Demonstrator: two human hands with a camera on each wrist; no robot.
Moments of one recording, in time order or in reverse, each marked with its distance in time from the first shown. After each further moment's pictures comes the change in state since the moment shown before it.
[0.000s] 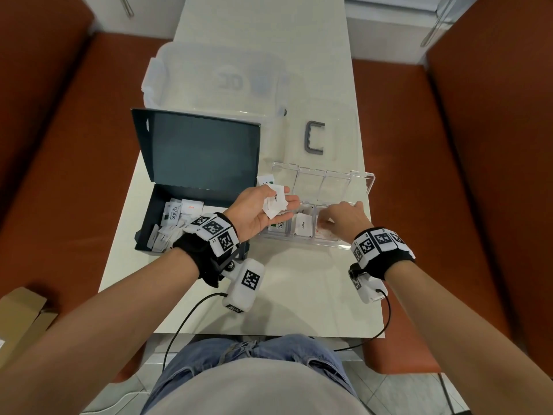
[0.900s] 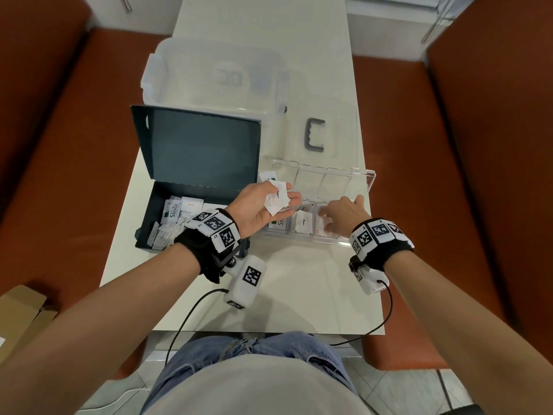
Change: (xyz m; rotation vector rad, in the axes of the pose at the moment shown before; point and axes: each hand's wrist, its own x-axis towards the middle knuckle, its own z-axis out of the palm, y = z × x) left_hand -0.001 0.002 0.001 0.033 -0.008 0.006; right_hand 0.006 -0.004 -0.004 -0.176 -0.105 0.027
